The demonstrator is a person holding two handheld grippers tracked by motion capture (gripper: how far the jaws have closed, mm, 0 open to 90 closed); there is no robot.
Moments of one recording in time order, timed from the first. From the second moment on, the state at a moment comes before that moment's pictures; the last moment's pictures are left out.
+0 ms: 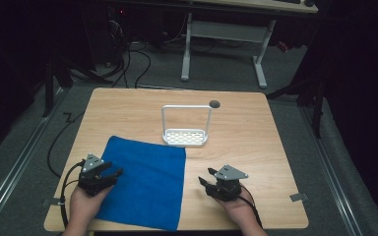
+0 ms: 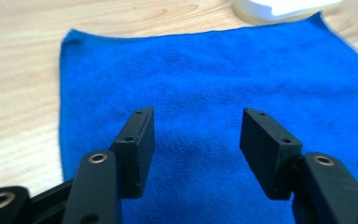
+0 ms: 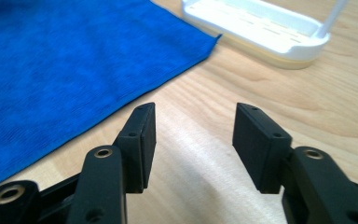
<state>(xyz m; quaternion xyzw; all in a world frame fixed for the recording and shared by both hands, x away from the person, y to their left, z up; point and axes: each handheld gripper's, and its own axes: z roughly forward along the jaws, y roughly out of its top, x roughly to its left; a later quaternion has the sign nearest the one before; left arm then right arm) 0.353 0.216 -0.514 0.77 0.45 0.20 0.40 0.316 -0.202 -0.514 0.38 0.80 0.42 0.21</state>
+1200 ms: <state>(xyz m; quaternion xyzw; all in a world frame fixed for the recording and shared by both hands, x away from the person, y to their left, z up) 0.320 0.254 -0.527 0.80 0.47 0.19 0.33 0.335 -0.116 -0.531 0.28 0.87 0.38 0.14</state>
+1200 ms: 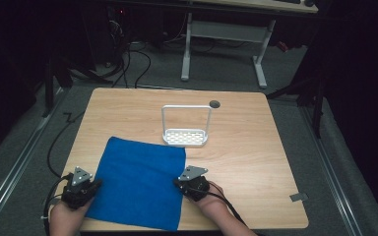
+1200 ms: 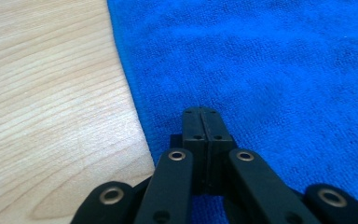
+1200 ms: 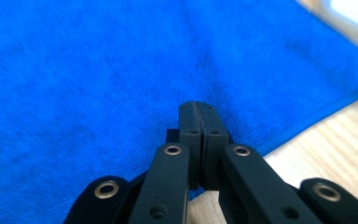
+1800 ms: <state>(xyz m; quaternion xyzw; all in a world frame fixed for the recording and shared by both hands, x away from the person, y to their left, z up) 0.310 0.197 -0.526 0.84 0.38 0.13 0.36 0.314 -0.183 -0.527 0.33 0.86 0.35 0.16</state>
